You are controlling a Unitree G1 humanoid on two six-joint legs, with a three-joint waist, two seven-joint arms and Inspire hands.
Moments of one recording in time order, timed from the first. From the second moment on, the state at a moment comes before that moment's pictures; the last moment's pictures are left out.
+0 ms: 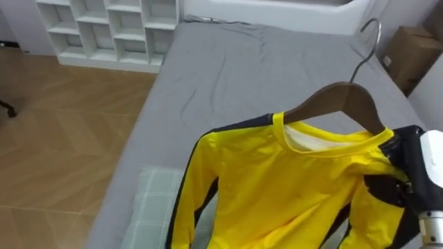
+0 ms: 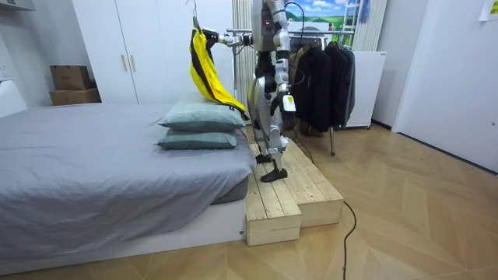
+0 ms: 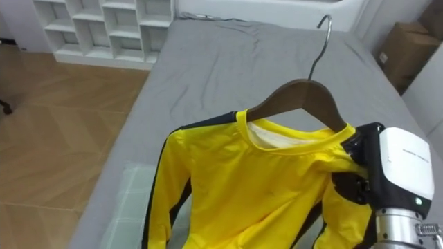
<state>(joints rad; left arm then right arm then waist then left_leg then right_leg) 0.22 0.20 0.23 1.23 -0.28 -0.03 0.29 0.12 -0.35 -0.10 0.02 -0.76 -0.05 -0.34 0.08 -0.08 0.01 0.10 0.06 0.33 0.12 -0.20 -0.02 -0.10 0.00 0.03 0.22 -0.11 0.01</state>
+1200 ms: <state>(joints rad) 0.19 0.18 0.09 1.23 -0.23 0.12 0.41 0.14 -0.31 0.12 0.17 -0.77 -0.04 -0.29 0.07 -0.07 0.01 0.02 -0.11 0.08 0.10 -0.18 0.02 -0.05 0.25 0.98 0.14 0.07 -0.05</state>
